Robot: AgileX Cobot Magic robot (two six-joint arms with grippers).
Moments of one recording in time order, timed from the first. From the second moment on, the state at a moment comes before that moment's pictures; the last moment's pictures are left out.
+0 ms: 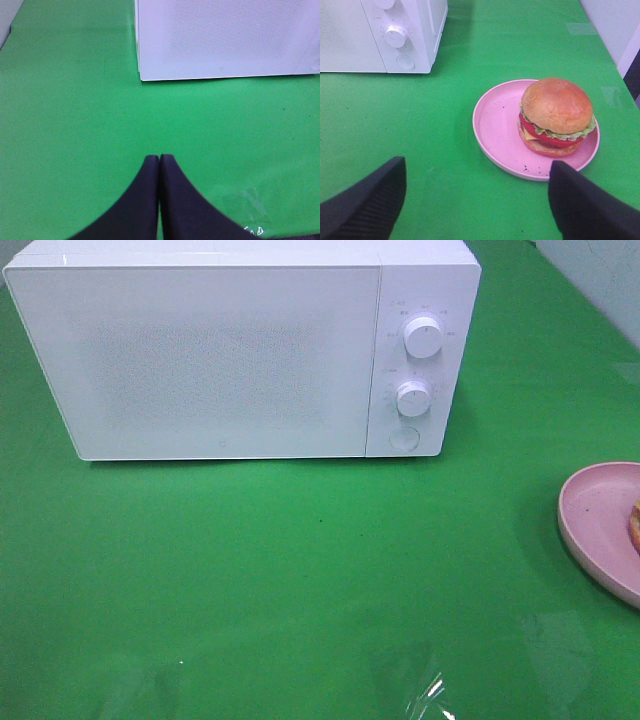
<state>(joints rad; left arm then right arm) 0.07 -0.01 -0.50 -0.24 1.05 0.20 0.05 -0.01 -0.50 -0.03 1.01 0.05</state>
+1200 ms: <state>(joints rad) 0.07 -0.01 -0.50 -0.24 1.05 0.20 0.05 0.19 -0.55 -0.03 0.86 0.08</state>
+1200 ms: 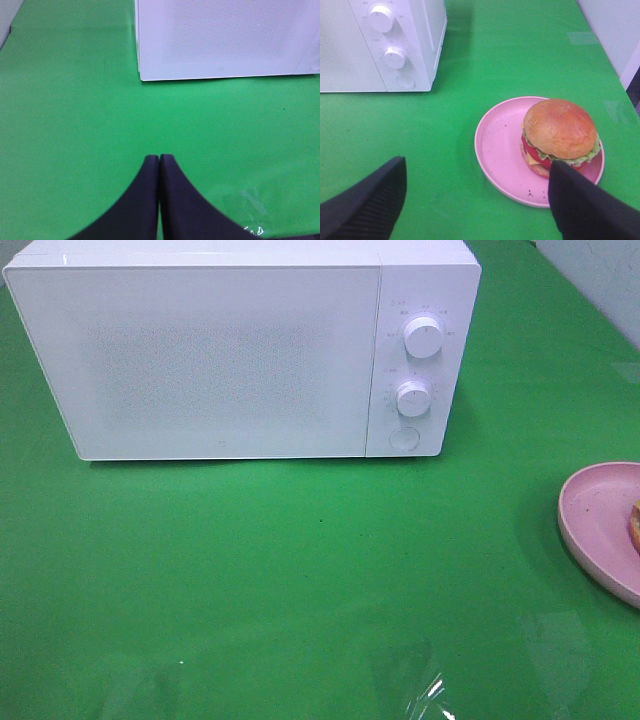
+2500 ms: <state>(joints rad) 0.07 -0.01 -0.50 -0.24 1.05 0.20 0.05 0.94 -0.55 -0.03 0.11 0.08</state>
